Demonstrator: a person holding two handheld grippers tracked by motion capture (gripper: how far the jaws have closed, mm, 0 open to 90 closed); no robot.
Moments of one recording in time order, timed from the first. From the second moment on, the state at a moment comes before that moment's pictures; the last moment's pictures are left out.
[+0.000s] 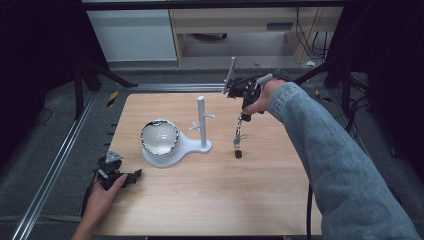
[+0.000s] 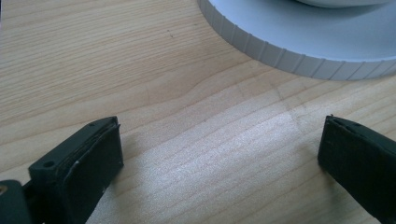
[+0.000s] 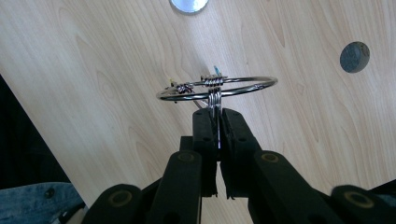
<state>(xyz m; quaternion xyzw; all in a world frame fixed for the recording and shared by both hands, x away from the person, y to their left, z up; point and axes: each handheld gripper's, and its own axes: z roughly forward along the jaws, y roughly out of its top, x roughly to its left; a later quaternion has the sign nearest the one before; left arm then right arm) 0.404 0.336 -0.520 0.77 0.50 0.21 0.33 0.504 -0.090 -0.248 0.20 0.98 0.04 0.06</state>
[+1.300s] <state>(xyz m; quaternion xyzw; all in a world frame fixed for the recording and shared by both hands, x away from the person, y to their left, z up) 0.404 0.336 -0.520 0.77 0.50 0.21 0.33 0.507 -0.042 -0.235 0.17 0.98 0.04 0.06</state>
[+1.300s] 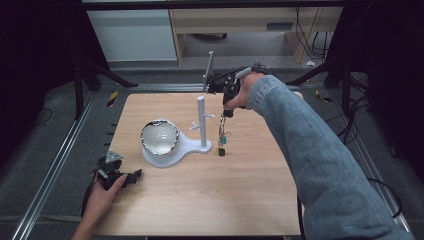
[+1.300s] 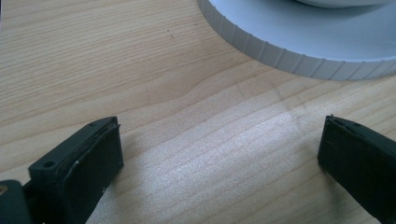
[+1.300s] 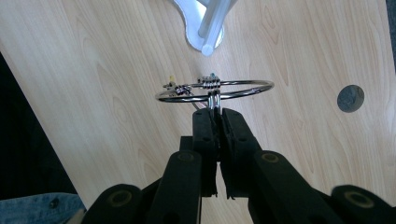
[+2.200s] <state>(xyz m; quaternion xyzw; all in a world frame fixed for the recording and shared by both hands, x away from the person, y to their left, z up) 0.404 0.336 -0.520 0.77 0.50 0.21 0.33 0.514 -0.018 -0.231 0.16 0.98 0.06 0.06</state>
